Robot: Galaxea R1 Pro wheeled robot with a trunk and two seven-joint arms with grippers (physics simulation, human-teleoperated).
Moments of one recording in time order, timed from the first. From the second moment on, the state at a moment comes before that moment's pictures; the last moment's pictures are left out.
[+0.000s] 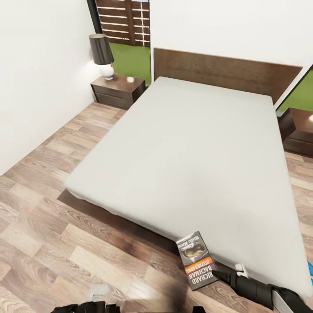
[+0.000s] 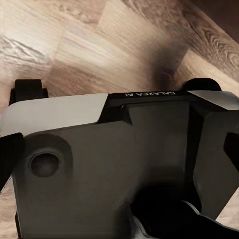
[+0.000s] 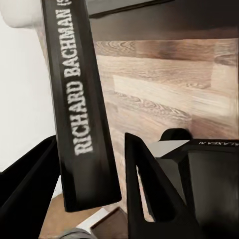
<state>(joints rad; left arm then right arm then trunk) -0.53 0.12 -0.16 -0.03 0.24 0.05 -0.50 -0.41 -0.34 0.02 -0.46 -0.52 0.51 1.07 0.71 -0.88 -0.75</state>
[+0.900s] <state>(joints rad) -0.51 0.12 -0.16 -0.02 0.25 -0.02 -0.49 -0.41 -0.34 0.02 -0.52 -0.51 0.48 1.18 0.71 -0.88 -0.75</state>
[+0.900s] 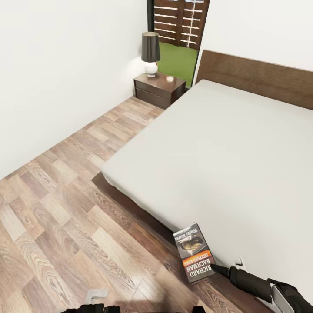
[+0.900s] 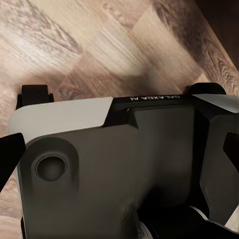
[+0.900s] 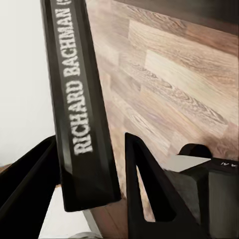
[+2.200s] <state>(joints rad) -0.51 0.12 -0.16 -0.02 0.25 -0.02 -0.49 -0.41 -0.34 0.02 -0.52 -0.49 0.48 1.23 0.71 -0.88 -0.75</state>
